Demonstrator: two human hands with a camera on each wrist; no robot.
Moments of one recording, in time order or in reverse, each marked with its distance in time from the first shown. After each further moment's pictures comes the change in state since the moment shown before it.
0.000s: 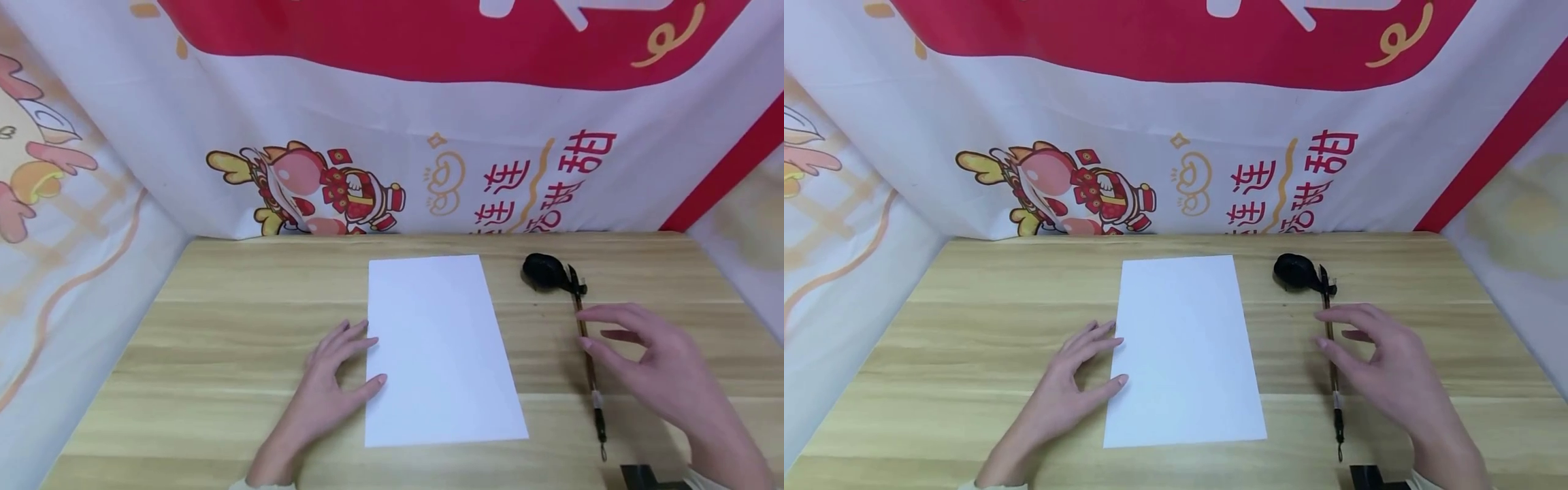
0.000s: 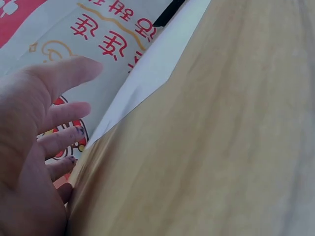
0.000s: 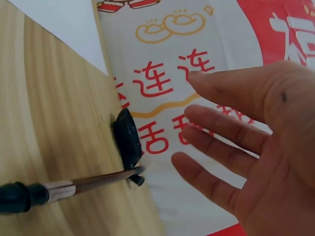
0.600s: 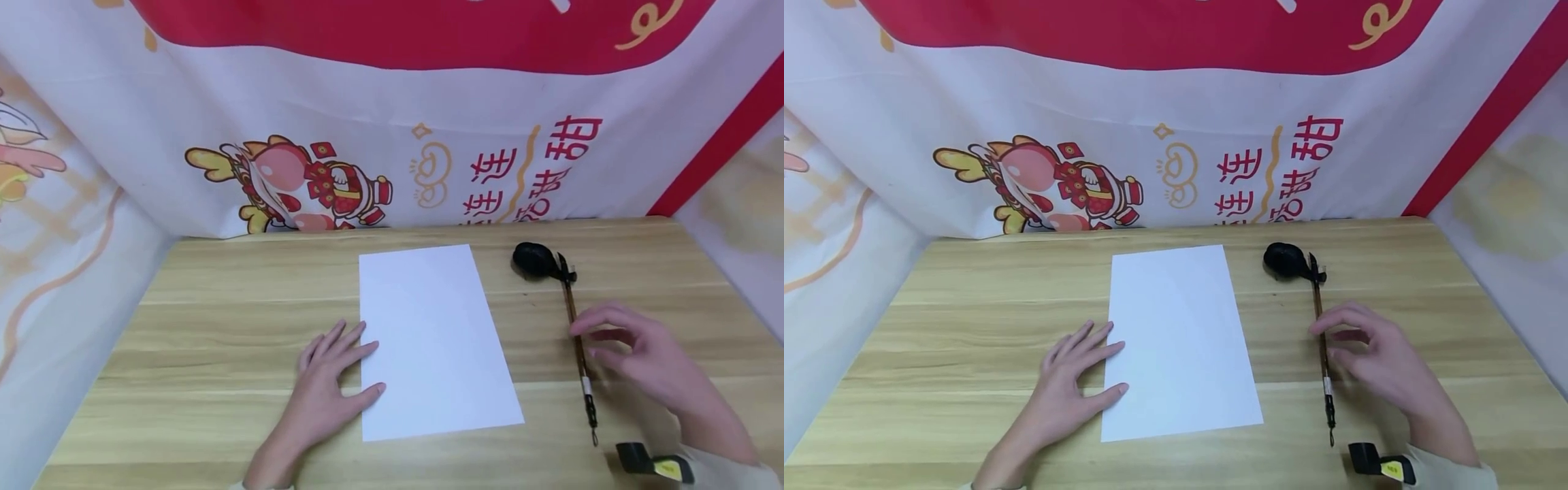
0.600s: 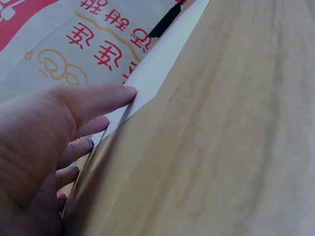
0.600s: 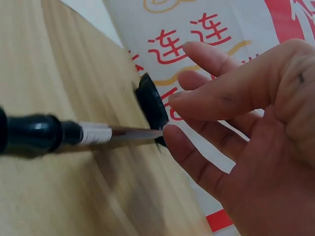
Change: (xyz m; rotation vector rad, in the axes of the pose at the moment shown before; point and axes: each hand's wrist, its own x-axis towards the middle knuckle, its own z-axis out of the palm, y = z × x) left_hand -0.001 -0.001 0.010 0.208 -0.046 0.063; right_hand -0.012 0.039 -0.001 0.157 -0.221 0.096
